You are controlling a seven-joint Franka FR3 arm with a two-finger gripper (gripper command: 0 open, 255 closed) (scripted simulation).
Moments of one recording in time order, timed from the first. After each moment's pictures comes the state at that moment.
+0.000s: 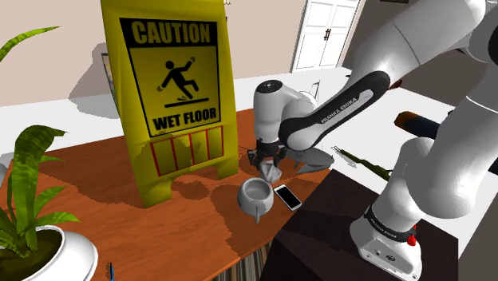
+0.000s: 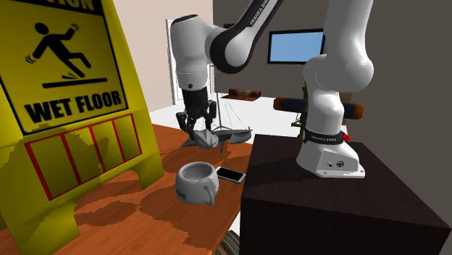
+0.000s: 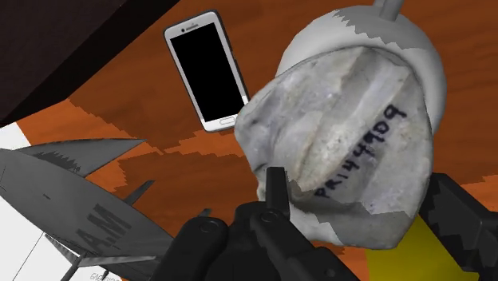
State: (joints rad) arm 0.32 -0.08 0.04 -2.54 -0.27 2.37 1.17
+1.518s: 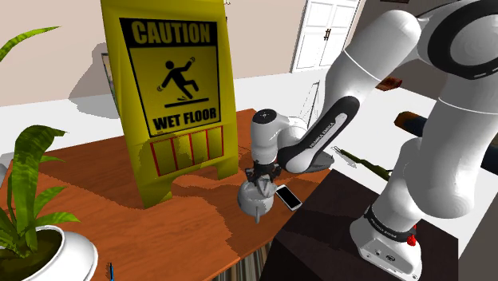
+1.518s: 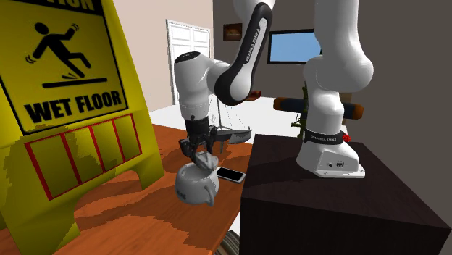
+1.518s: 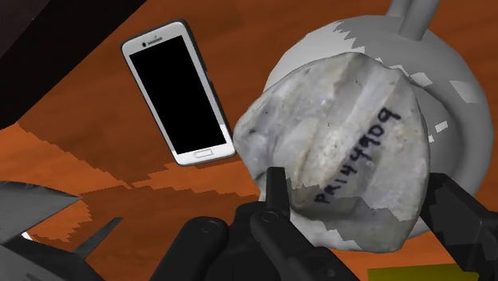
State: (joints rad) arm 0.32 0.15 0.02 -2.56 -0.39 2.60 1.29
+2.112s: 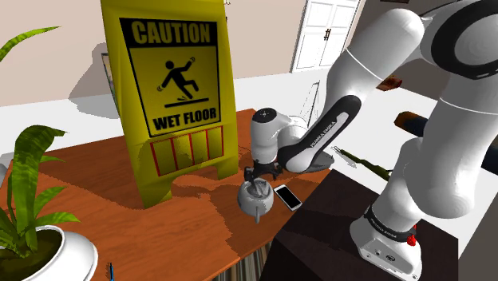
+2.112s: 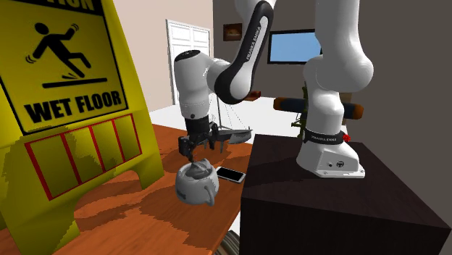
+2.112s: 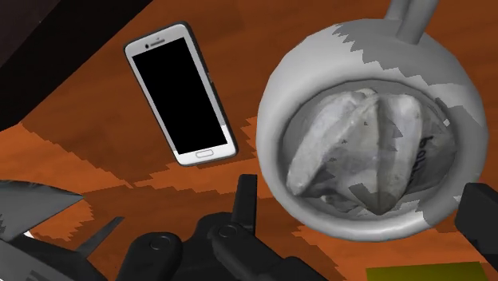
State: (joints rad) arm 0.32 0.13 0.03 -2.56 -0.38 2.59 1.28
